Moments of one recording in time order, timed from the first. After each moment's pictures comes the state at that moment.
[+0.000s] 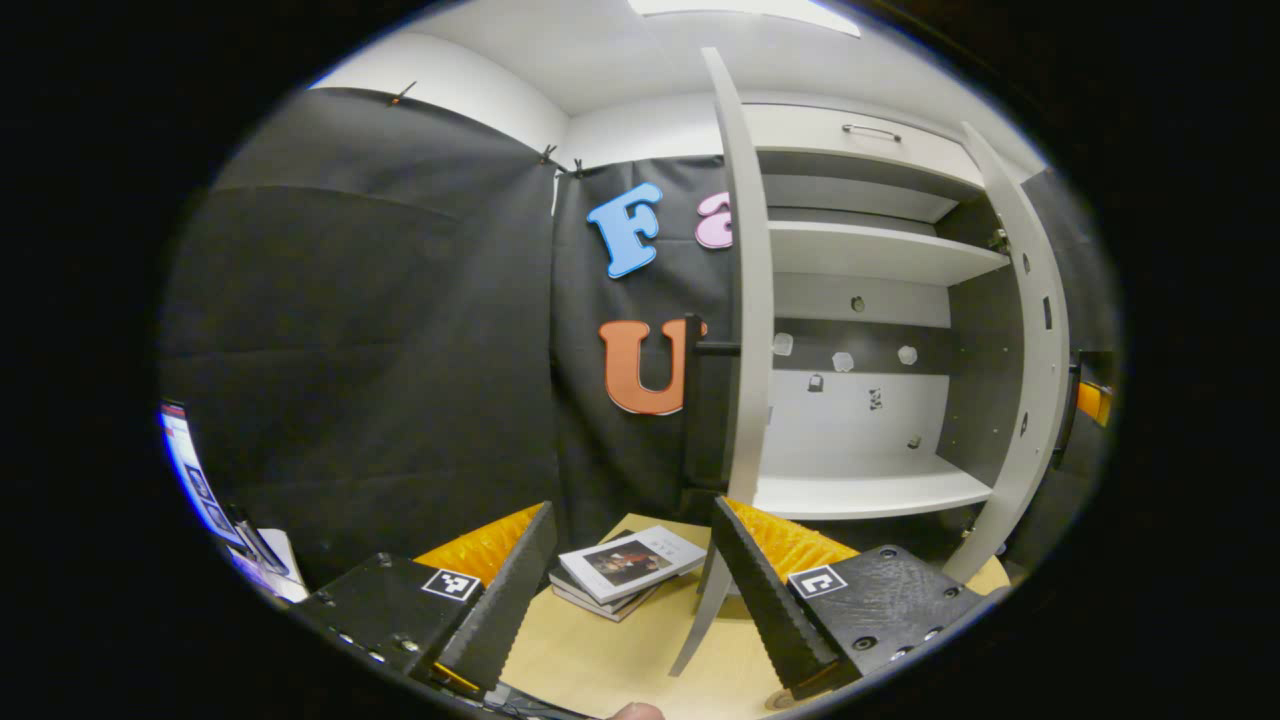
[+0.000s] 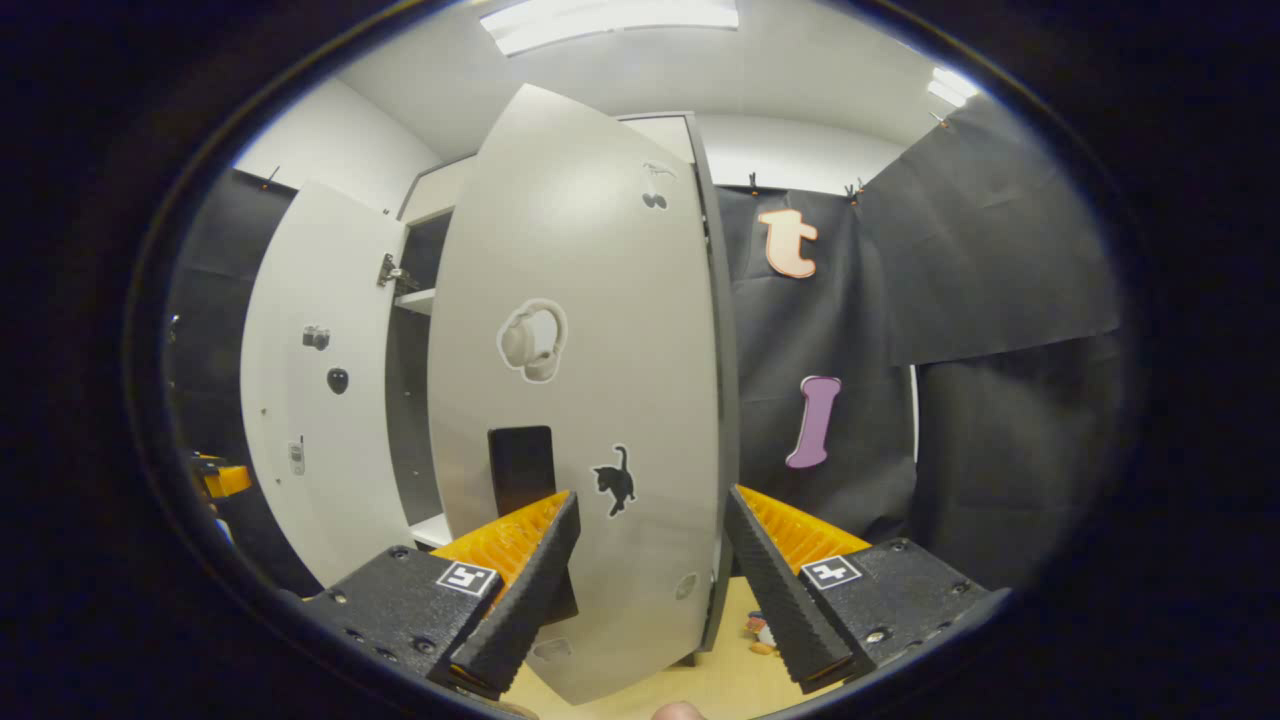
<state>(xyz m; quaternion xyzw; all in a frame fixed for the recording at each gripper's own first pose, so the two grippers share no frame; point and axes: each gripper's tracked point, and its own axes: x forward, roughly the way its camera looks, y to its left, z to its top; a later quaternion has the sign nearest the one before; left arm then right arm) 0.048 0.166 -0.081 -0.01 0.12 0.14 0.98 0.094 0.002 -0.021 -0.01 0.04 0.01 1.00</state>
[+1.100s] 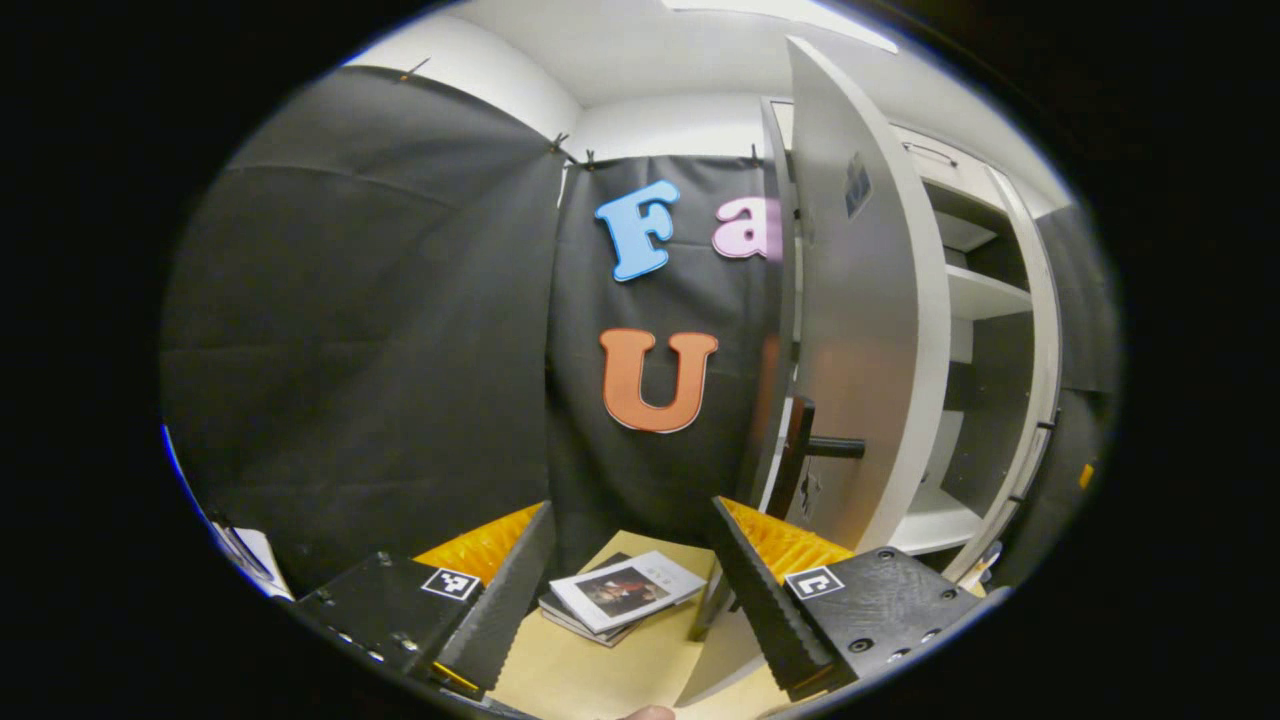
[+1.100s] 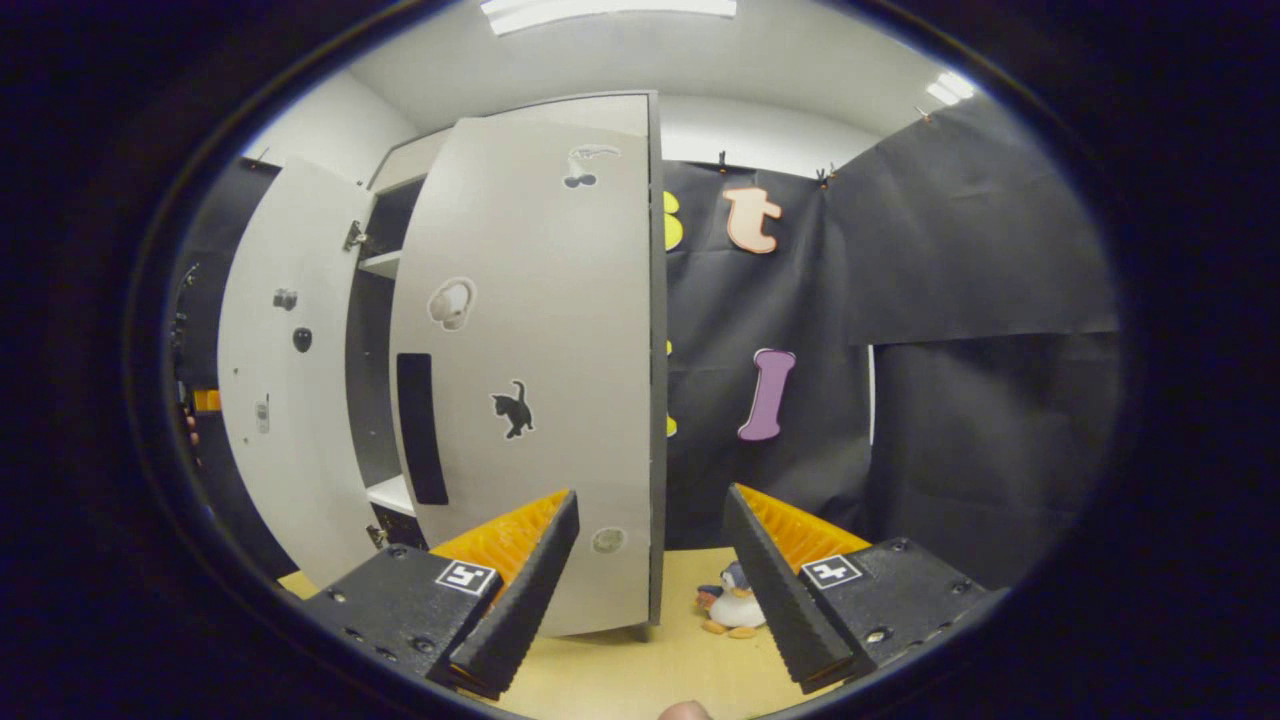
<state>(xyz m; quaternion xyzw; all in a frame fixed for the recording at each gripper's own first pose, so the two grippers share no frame) 0.108 0.201 -0.057 -0.02 0.12 0.12 0.98 0.057 -0.077 -0.045 -0.02 0.08 -0.07 0.99</state>
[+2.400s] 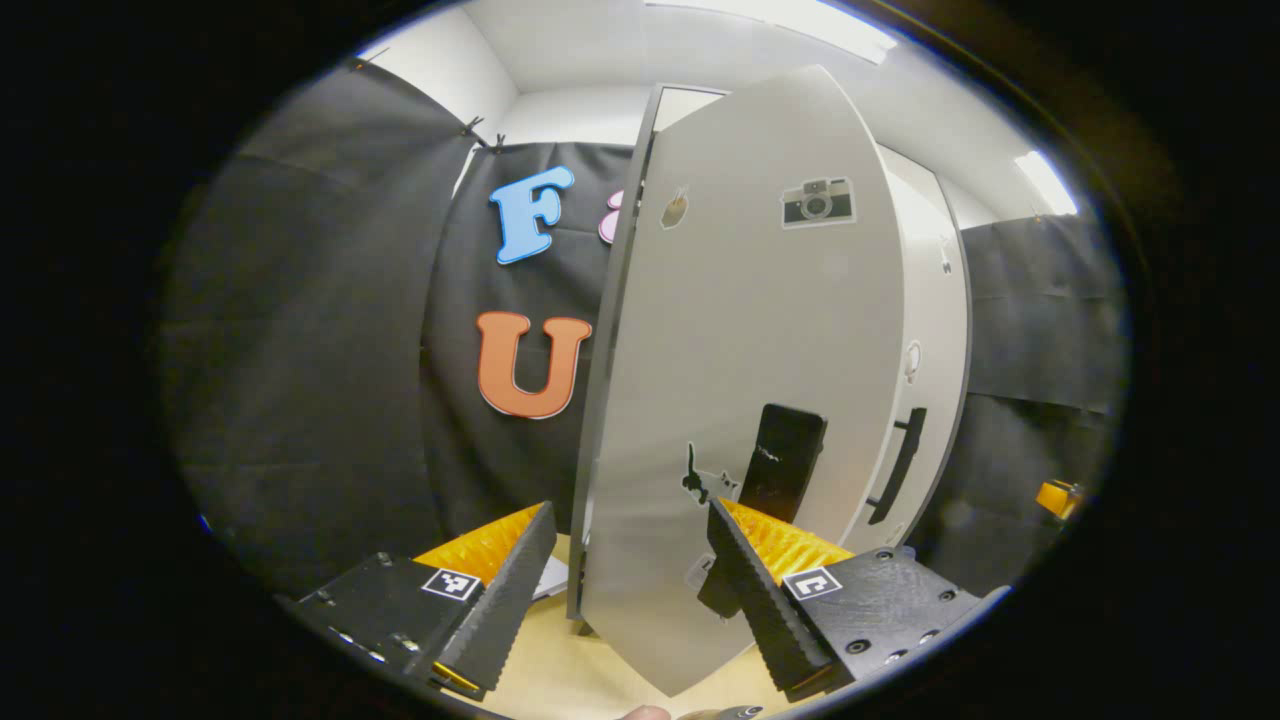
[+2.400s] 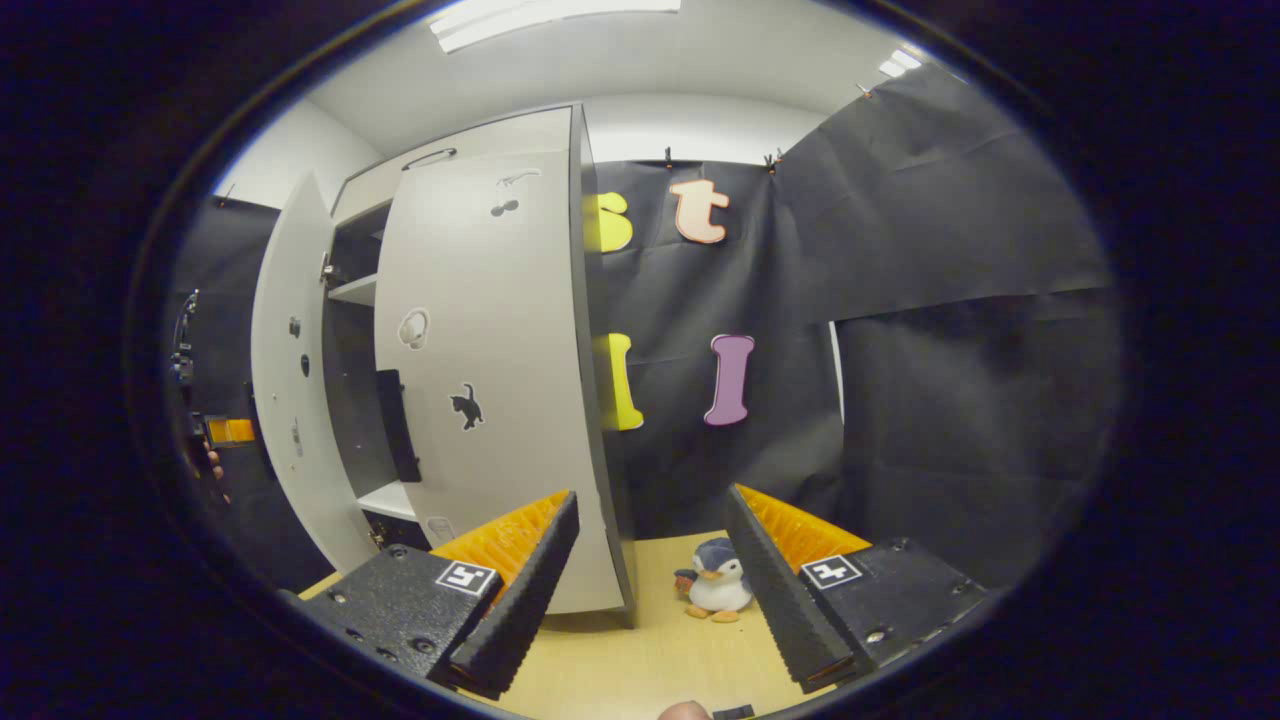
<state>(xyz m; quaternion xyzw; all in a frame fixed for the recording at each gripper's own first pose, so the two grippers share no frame) 0.137 0.054 -0.062 -0.08 0.13 -0.02 0.99 0.015 -0.130 -0.046 0.02 0.08 -0.09 0.99</state>
